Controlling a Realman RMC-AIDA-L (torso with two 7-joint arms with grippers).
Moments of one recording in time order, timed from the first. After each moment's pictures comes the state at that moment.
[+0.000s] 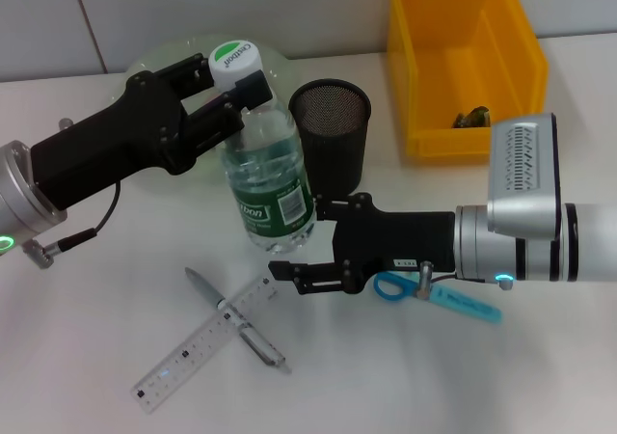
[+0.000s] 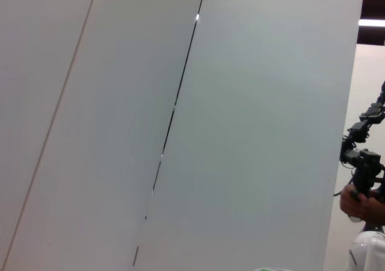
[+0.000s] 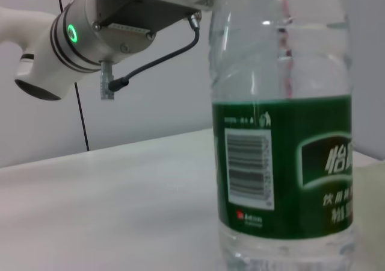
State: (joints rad) left arm -0.61 -2.07 0.83 0.38 1.43 1.70 -1.18; right arm 0.65 2.09 -1.18 -0.28 -1.50 -1.27 0.95
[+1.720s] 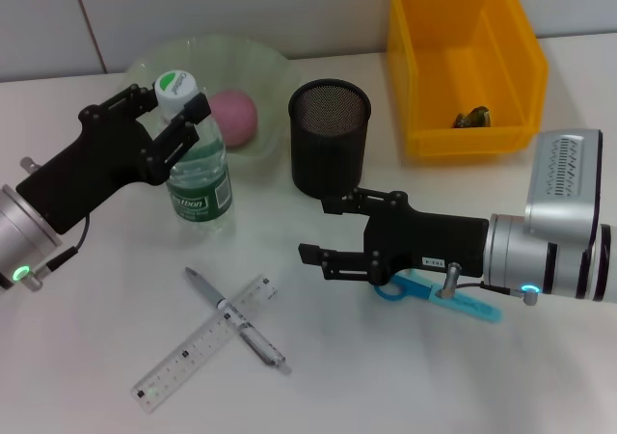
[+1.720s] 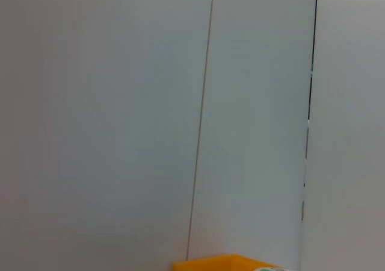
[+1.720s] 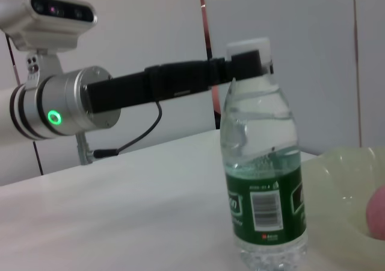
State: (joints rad) left arm -0.57 -2.08 0.76 0.19 1.34 1.44 -0.77; right arm 0.57 2.09 -1.11 -0.28 -1.47 -1.27 0.94
